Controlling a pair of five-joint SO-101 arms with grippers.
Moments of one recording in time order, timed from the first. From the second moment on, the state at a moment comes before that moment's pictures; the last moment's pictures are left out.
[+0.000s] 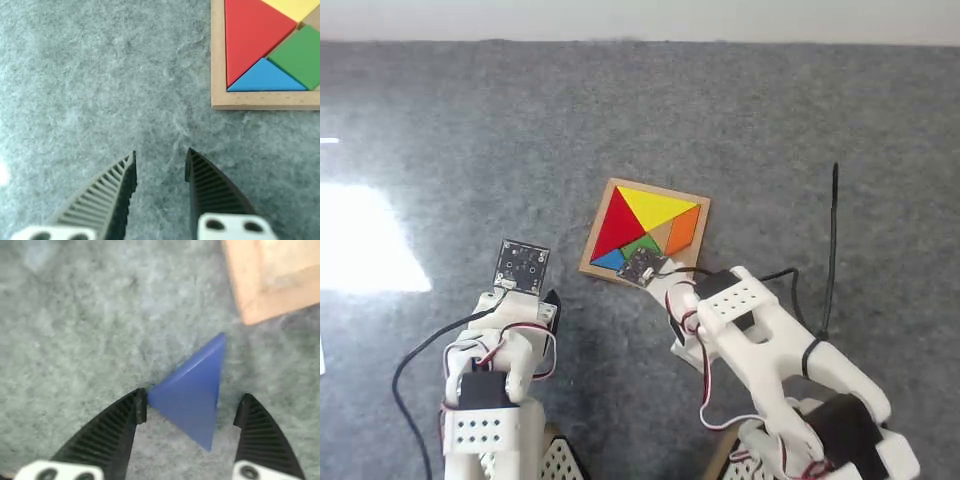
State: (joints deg) left arm -9.7 -90.0 97.3 55.3 -10.4; right arm -33.5 -15.1 55.8 58.5 24.3
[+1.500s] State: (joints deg) left arm -9.7 -90.0 97.3 55.3 -10.4; right arm -29.5 -16.4 24.9 79.6 51.6
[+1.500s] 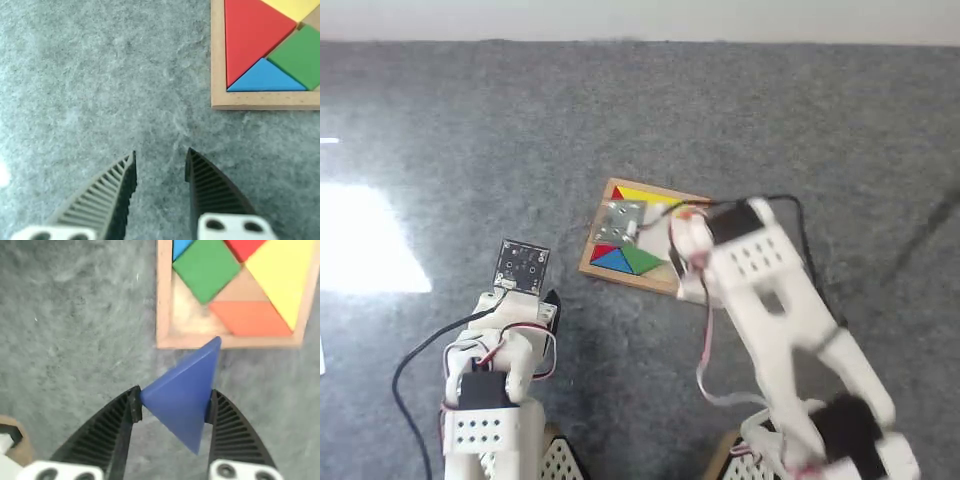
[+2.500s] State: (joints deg) left arm -9.7 -90.0 97.3 55.3 -10.4; right arm -35.6 17.5 2.5 81.4 80.8
